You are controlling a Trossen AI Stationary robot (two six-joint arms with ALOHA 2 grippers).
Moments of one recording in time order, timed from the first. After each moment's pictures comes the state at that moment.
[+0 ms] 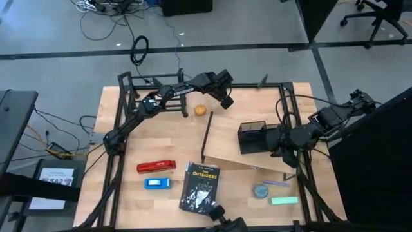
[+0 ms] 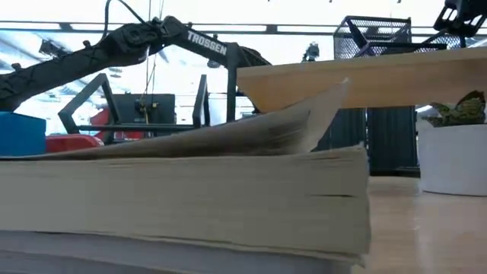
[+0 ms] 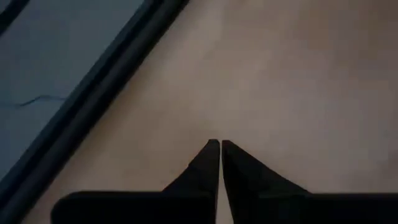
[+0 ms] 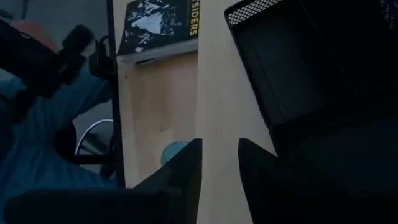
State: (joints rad) left arm 0.45 2.48 2.35 -0.86 -0.03 -0.14; right arm 0.48 0.79 0.96 -1.01 0.09 0.76
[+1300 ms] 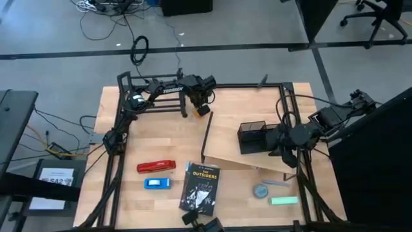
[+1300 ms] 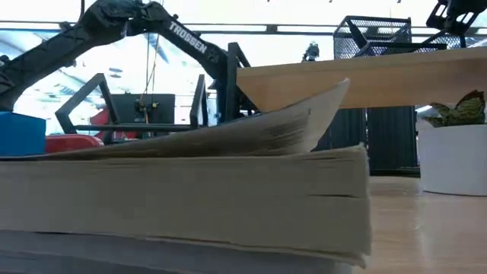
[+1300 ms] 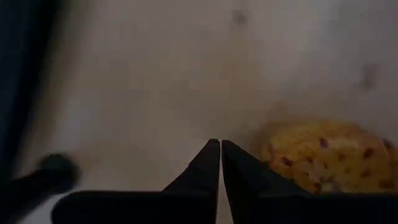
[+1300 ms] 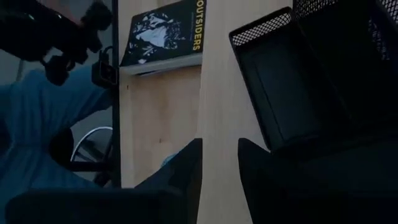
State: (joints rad) left arm 0.51 2.27 1.85 -0.99 -0.08 0.03; right arm 0.47 0.80 0.96 -0.97 0.11 0.71
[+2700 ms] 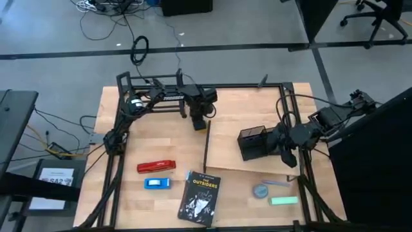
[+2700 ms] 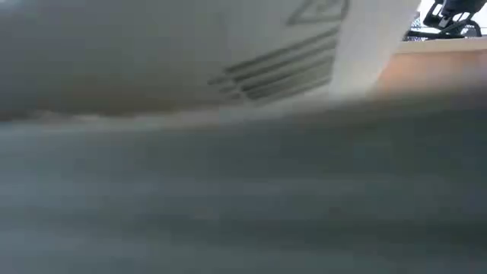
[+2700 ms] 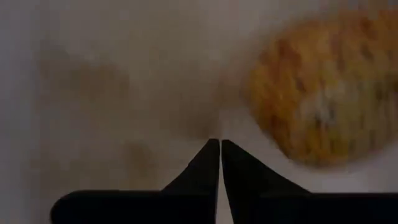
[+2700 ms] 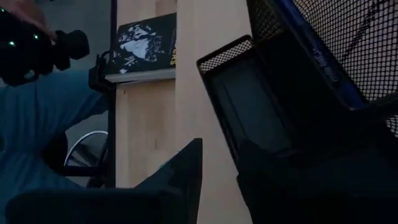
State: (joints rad) left arm 0.41 2.22 1.77 -1.14 0.16 0.21; right arm 0.47 0.80 0.96 -0.96 0.14 0.69
